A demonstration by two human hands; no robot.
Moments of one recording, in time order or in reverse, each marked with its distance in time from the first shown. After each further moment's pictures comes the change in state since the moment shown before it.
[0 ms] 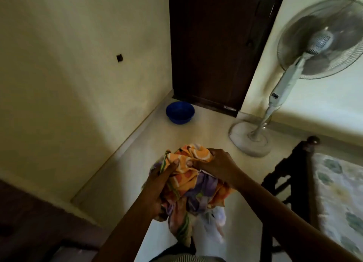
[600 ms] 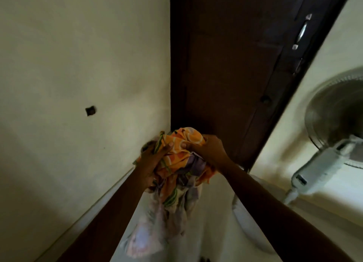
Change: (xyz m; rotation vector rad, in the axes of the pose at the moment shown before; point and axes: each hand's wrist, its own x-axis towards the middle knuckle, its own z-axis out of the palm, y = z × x) left_hand 0.401 0.309 0.157 0.032 0.063 0.321; right_hand 0.482 -0.028 -0.219 0.140 0.148 -0.200
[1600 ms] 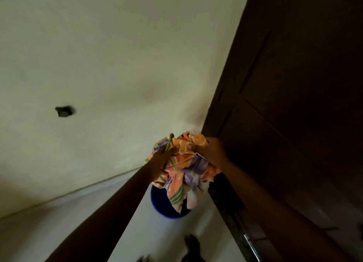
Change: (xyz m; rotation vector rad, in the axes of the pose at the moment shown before) left_hand 0.451 0.035 0.076 -0.199 0.373 -0.223; right_hand 0.536 0.091 0.011 -0.019 -0.509 -0.155
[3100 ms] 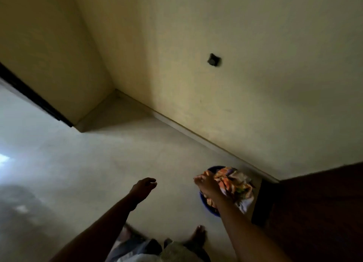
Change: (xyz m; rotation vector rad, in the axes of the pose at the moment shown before) left_hand -0.158 -0.251 -0.078 -0.056 0.857 -0.437; right_hand -0.047 0.083 0.194 -0.726 -1.037 -0.182
